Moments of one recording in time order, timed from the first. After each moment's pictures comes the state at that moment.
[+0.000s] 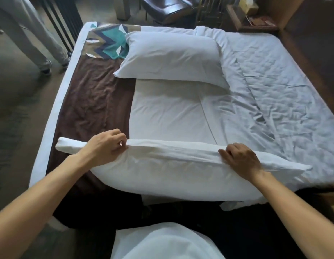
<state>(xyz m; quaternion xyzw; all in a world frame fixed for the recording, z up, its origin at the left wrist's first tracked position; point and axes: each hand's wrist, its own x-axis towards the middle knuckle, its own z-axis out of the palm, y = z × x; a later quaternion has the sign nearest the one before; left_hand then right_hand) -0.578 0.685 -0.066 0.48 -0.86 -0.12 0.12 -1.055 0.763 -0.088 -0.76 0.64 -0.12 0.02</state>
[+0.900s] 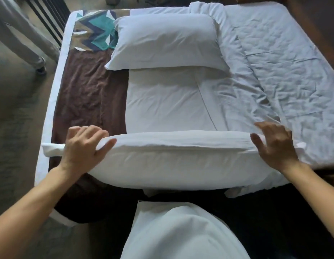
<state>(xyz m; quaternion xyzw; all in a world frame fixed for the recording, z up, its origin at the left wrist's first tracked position) -0.580 0.694 -0.057 0.51 -0.84 0.09 0.18 -1.145 0.774 -0.086 -0.69 0.71 -0.16 -0.06</state>
